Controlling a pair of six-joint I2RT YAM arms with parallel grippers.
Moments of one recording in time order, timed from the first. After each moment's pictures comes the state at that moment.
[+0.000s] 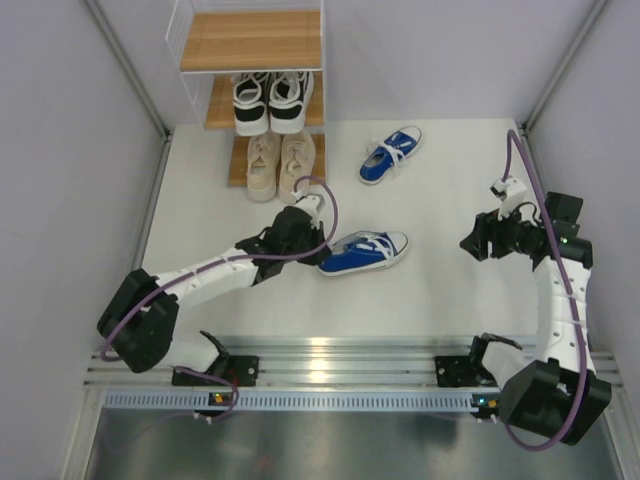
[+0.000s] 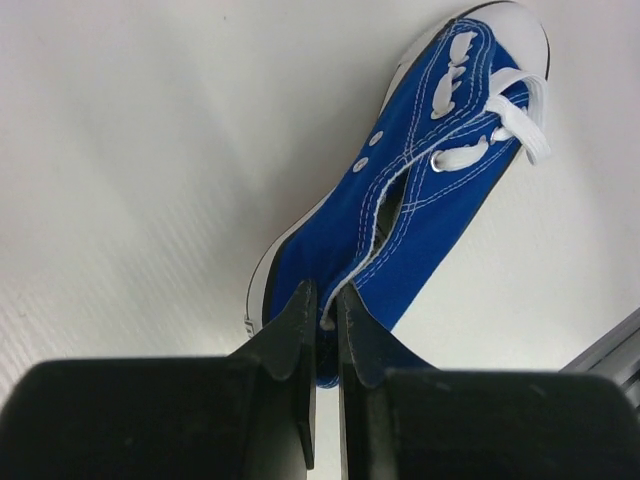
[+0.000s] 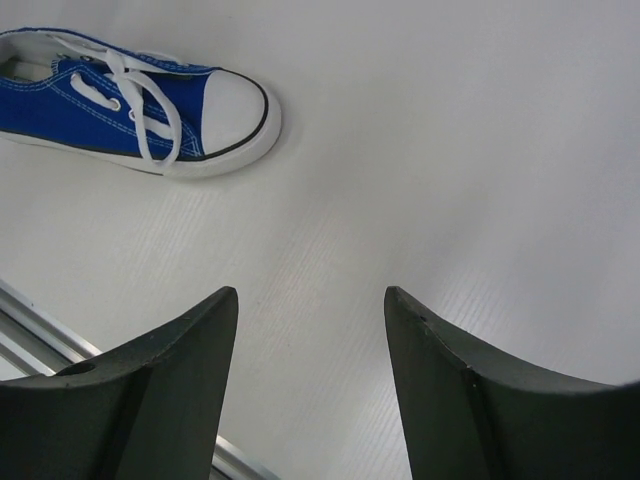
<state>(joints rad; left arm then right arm) -0.72 1.39 0.79 -0.05 0.04 -0.47 -0.33 0.99 0.89 -0.80 -0.73 -0.49</state>
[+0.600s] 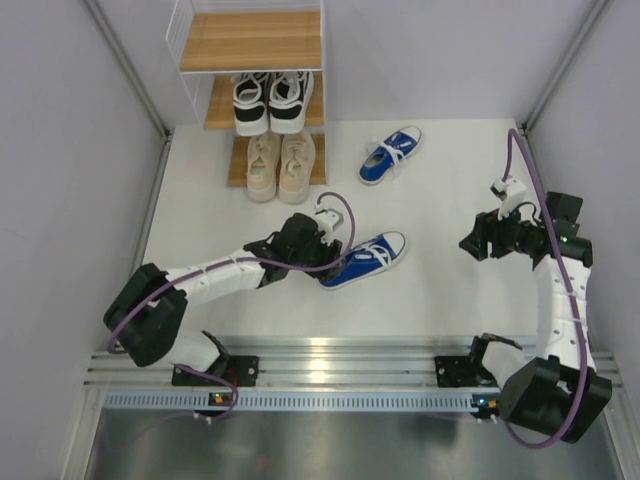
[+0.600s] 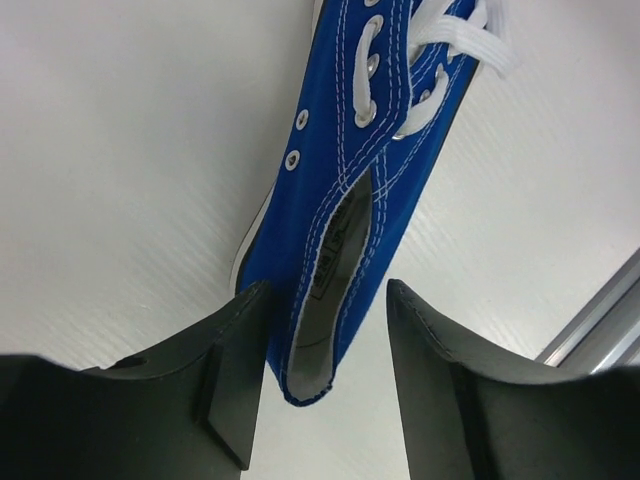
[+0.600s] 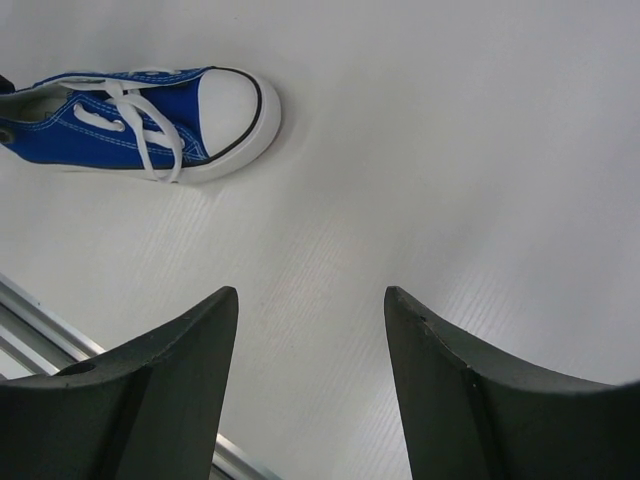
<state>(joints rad) -0.76 1.42 0.76 -0.06 0.16 -0.26 -0.33 1.00 0.89 -0.80 -0.74 -0.49</state>
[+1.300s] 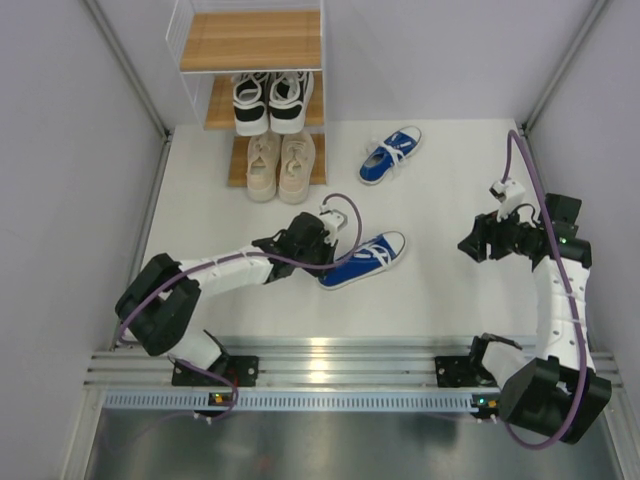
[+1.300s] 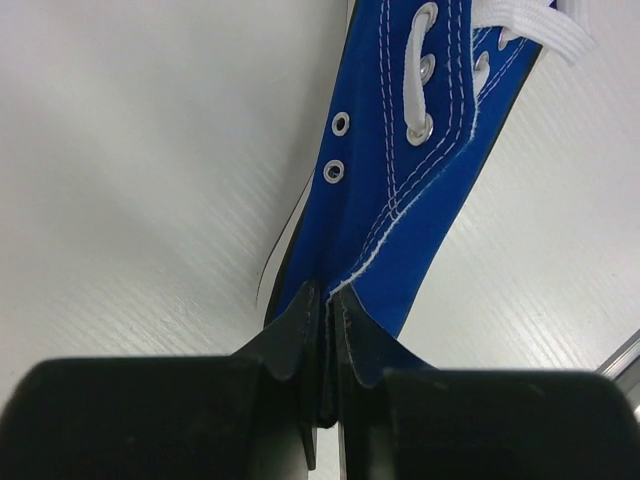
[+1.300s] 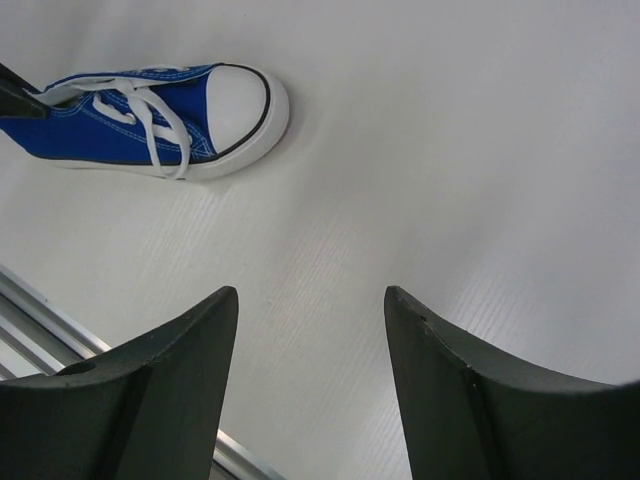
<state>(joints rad) -0.76 1.52 0.80 -0.08 0.11 -0.19 -0.33 0.99 0.88 -0.80 -0.76 -0.49</state>
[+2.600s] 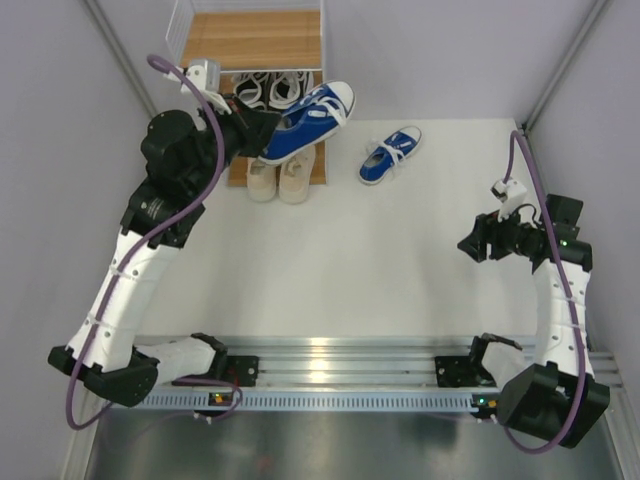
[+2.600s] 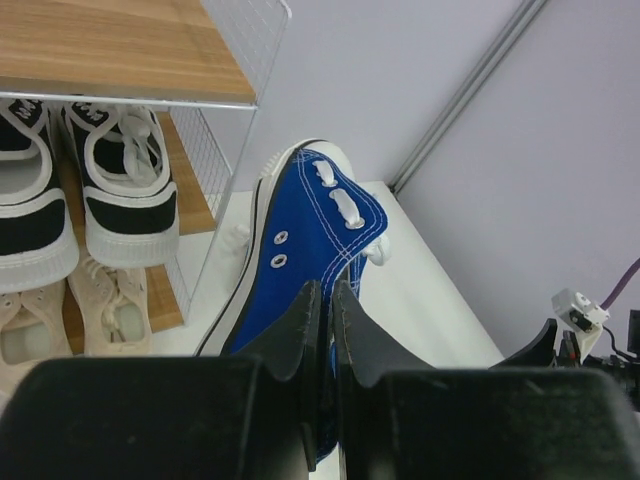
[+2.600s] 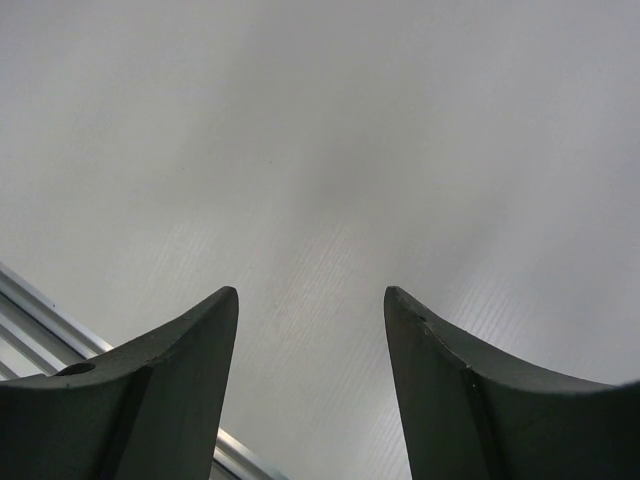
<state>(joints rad) -0.48 1.17 1.59 -0.37 0.04 -0.43 -0.33 0.97 0.88 -0.80 -0.77 -0.47</state>
